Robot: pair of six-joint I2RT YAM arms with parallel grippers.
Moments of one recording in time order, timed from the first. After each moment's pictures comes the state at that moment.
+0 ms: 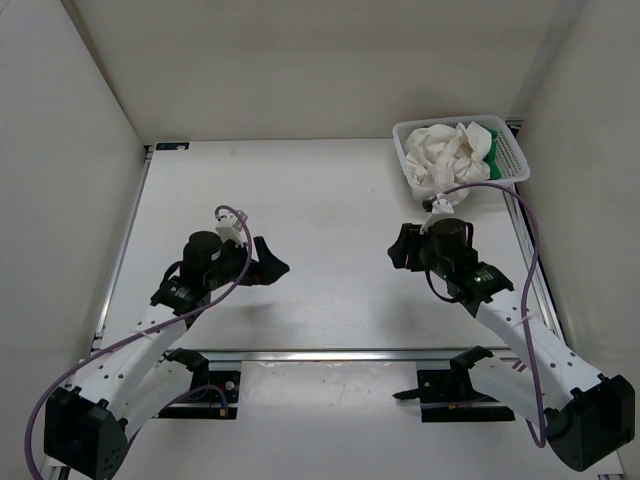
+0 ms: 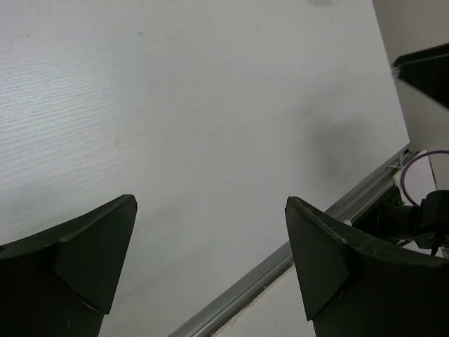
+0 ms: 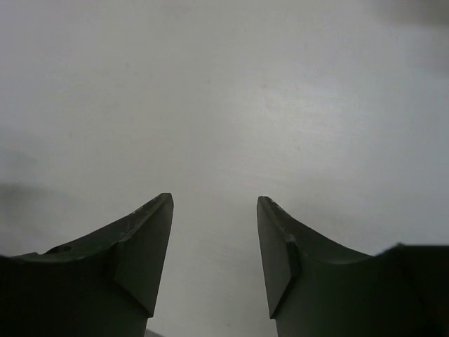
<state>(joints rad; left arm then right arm) -0.39 0.86 0.56 -0.19 0.34 -0.49 0.45 0.91 0.70 -0.30 0.00 0.36</state>
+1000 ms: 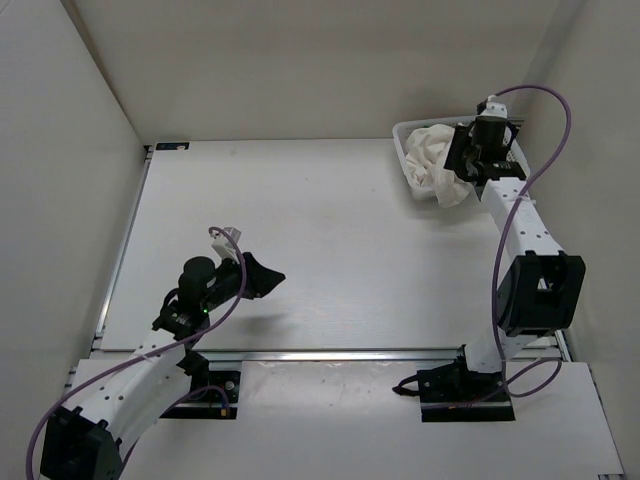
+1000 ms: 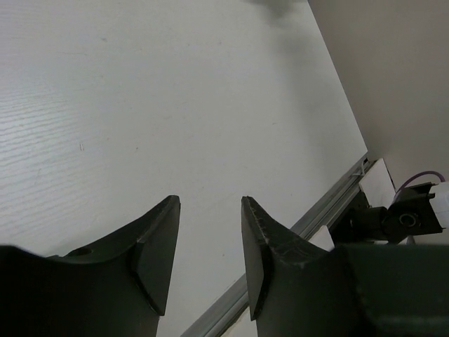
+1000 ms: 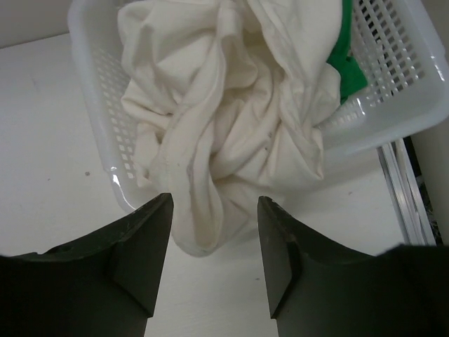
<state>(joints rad) -0.41 0.70 0.32 0.09 0.37 -0.61 -0.01 1.61 1.43 -0.34 0.15 0.15</state>
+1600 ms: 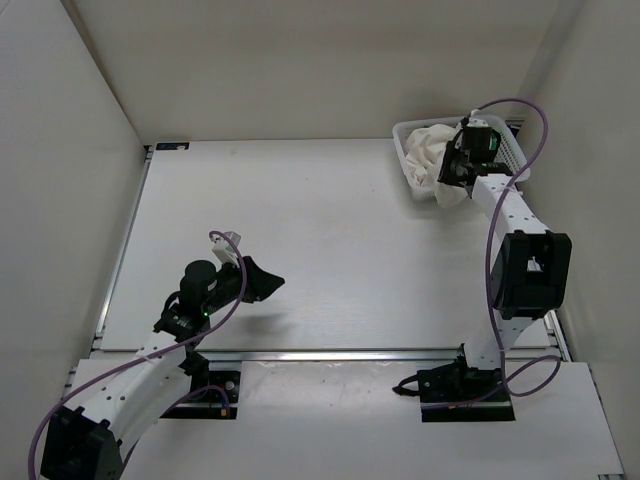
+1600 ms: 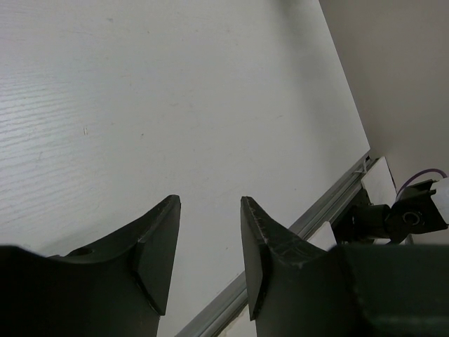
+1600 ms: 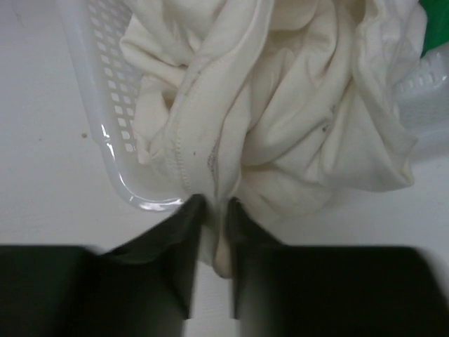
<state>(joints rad) -0.41 0.69 0.27 0.10 0.38 -0.64 -0.01 1.76 1.45 -0.35 0.03 0.17</state>
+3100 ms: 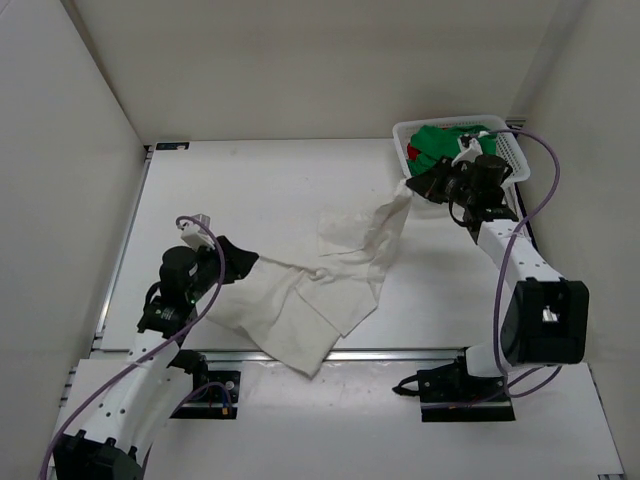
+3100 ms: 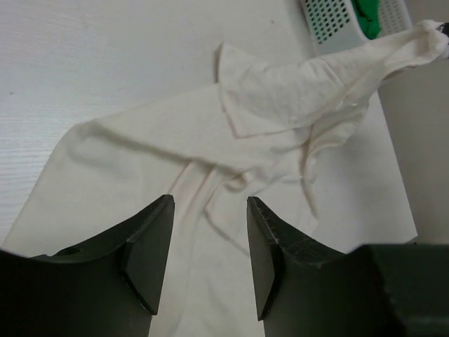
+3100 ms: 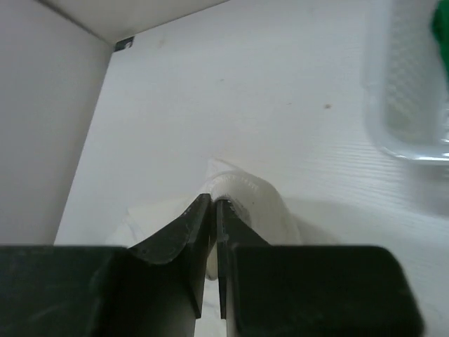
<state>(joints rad) -0.22 0.64 0.44 -0.11 0.25 -0.58 0.02 1.41 1.00 0.13 -0.59 0.52</state>
